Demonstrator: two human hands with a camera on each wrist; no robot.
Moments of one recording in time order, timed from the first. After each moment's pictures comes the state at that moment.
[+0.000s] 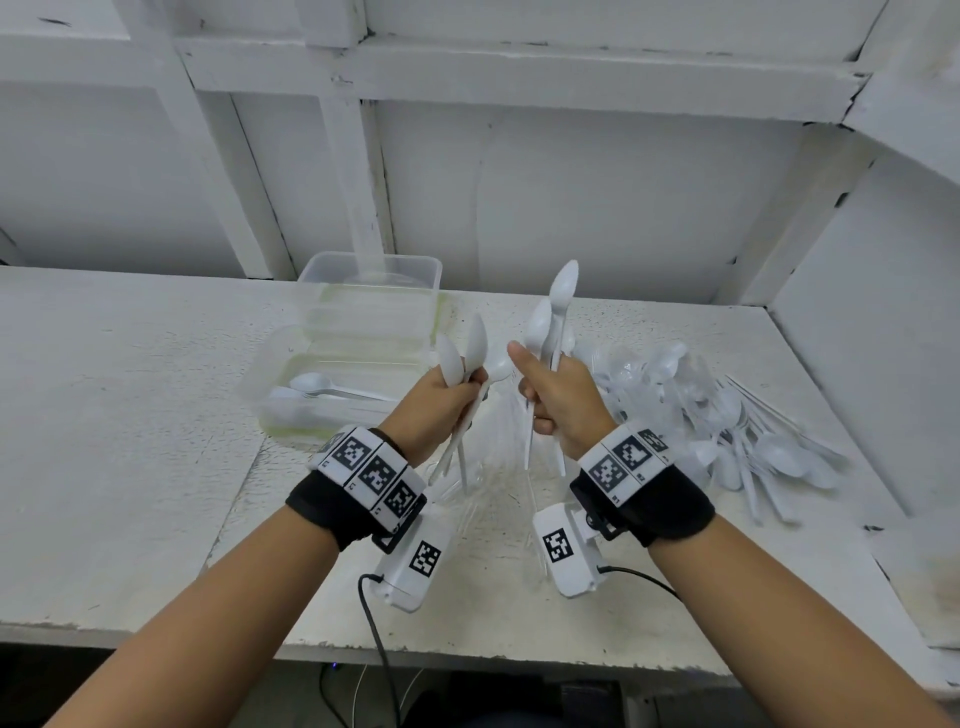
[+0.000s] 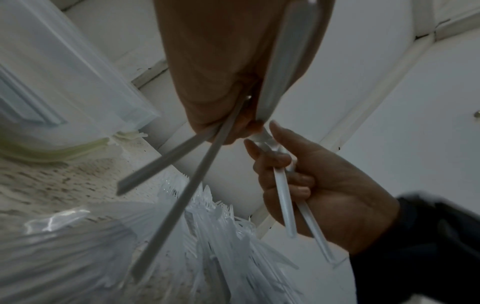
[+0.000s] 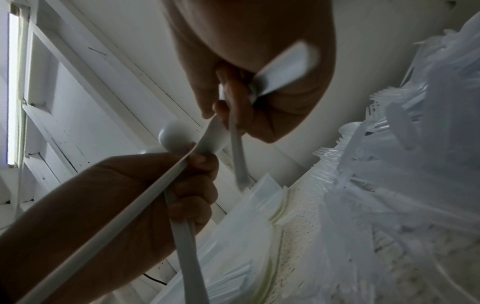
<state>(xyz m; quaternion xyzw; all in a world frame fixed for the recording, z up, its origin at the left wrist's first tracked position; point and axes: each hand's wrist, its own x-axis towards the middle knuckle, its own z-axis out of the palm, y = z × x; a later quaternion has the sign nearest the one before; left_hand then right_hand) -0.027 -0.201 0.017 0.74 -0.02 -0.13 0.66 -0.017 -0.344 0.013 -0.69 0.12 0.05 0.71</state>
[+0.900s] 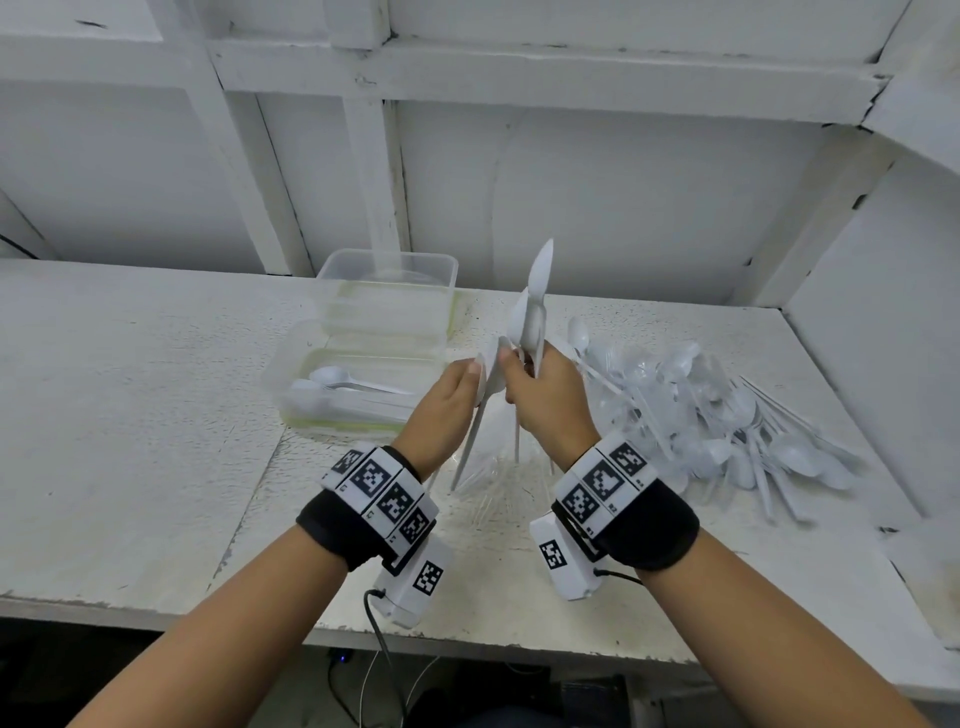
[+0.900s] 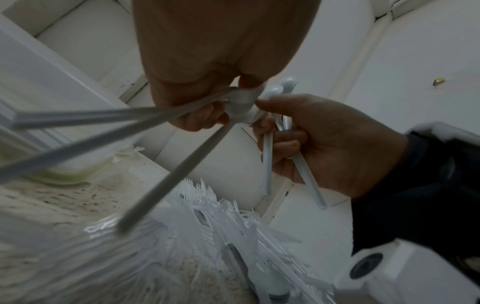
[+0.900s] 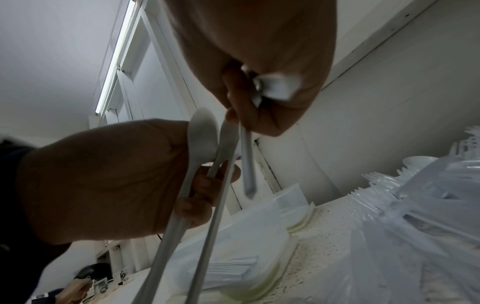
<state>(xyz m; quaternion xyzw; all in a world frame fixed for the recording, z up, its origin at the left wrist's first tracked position) -0.048 -0.194 0.017 0.81 -0.02 -0.08 0.59 -0.037 -0.311 0.020 -0.81 0.00 -0.08 0.58</state>
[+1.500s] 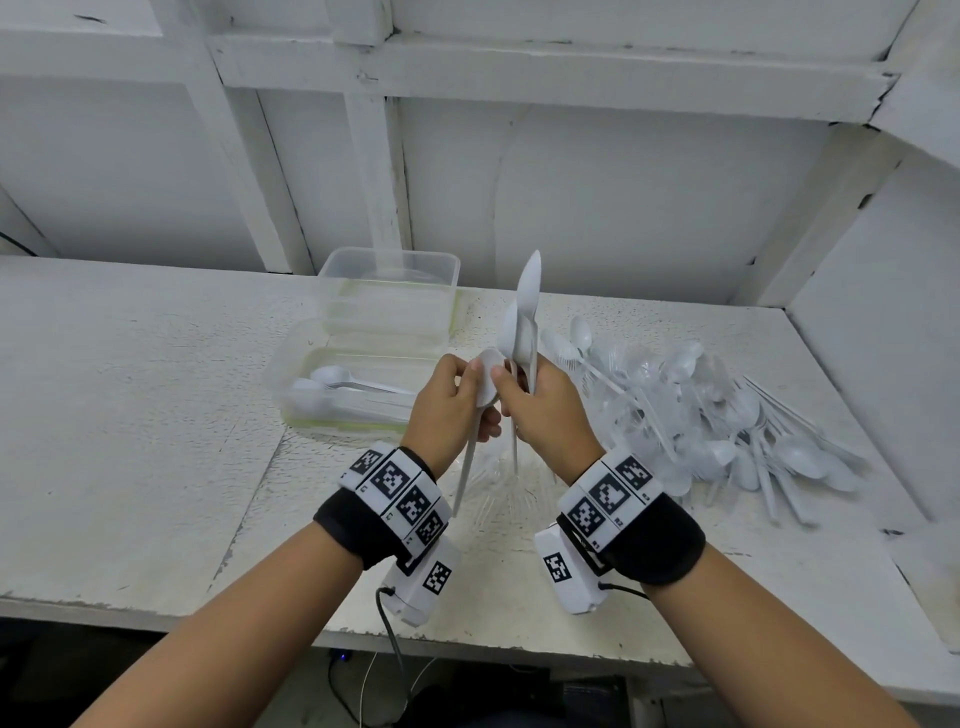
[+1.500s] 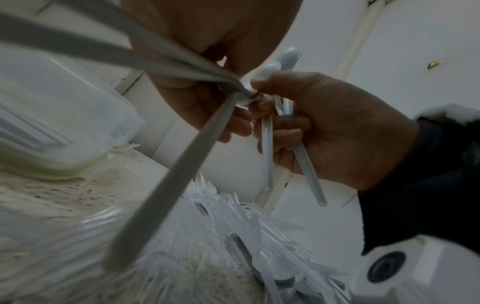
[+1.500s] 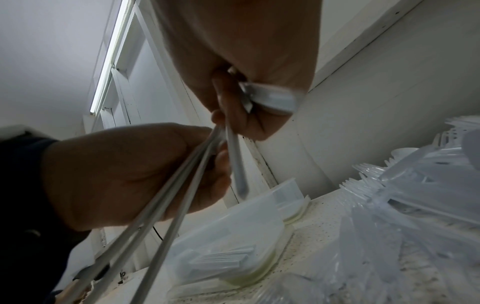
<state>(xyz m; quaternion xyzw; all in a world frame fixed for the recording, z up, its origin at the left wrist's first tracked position) -0.047 -0.200 0.010 0.75 0.03 -0.02 0.66 -0.044 -0.311 0.015 -0.82 -0.04 -0.05 0.58</state>
